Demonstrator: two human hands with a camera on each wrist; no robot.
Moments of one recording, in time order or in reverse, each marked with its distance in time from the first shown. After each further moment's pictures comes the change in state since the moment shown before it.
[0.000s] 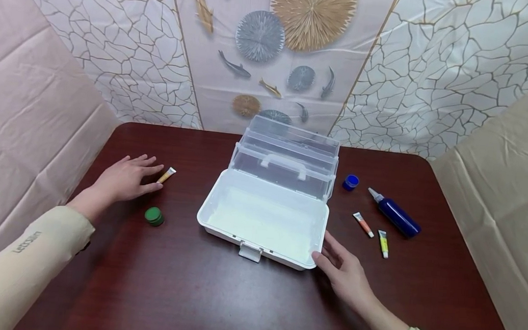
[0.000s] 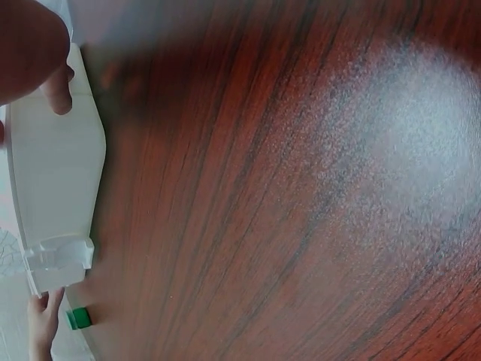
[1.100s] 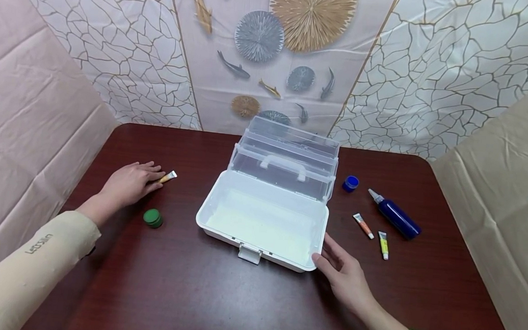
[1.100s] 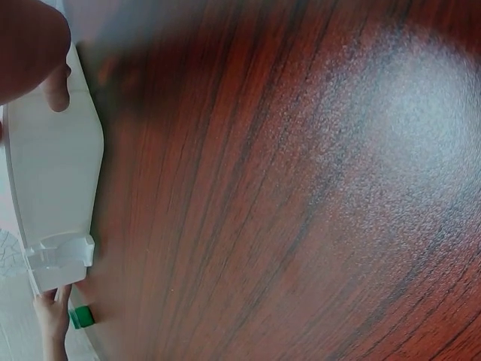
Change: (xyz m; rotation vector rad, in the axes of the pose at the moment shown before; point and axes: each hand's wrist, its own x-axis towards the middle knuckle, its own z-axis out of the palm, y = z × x) left_hand 0.009 0.002 0.024 0.081 0.112 0.061; right_hand 0.000 0.003 0.004 0.012 0.031 -0.004
